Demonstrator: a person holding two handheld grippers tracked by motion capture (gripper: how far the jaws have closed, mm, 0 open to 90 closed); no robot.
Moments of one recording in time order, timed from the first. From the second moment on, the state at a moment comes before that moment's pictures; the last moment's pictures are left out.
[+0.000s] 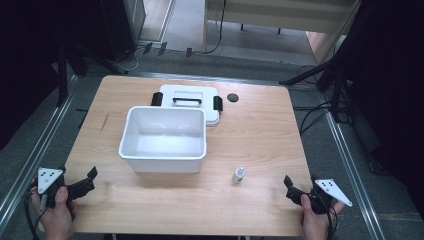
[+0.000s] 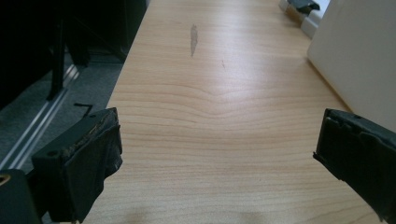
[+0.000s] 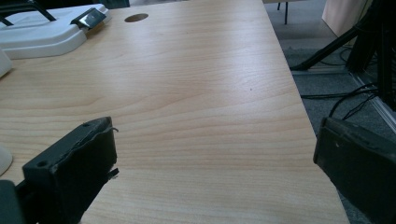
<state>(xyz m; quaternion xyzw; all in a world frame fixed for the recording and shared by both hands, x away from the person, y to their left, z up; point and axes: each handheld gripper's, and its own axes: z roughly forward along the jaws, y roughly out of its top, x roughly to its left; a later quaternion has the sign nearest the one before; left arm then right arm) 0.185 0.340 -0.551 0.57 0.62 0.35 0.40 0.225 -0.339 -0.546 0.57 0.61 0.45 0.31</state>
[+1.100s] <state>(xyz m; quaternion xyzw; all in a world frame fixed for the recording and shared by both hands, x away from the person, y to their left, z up) 0.195 0.330 -0.551 0.61 0.60 0.37 0.37 0.289 -0.263 -0.493 0.35 0.89 0.19 0.20</state>
